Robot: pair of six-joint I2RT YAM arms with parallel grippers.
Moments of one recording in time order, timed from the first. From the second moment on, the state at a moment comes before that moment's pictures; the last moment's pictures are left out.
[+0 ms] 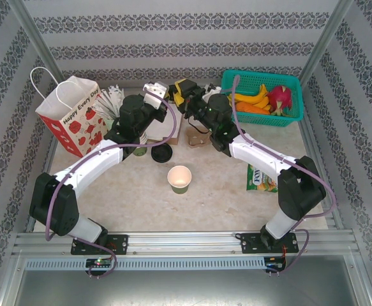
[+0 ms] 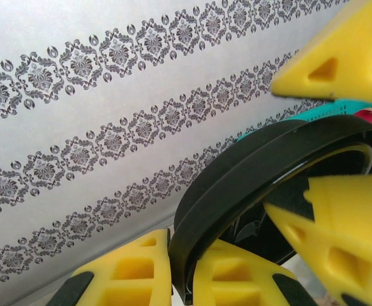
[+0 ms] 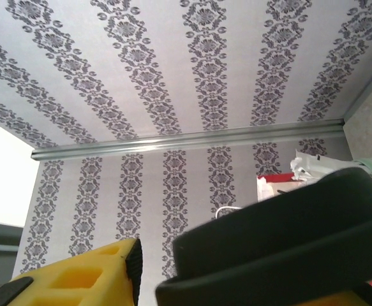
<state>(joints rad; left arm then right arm) -0.46 1.49 1.14 0.26 -0.05 0.21 0.61 1.64 1.23 0.53 -0.09 1.72</state>
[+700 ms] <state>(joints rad) -0.47 1.49 1.10 0.34 -0.04 0.24 0.63 1.64 1.22 0.57 -0.01 1.70</state>
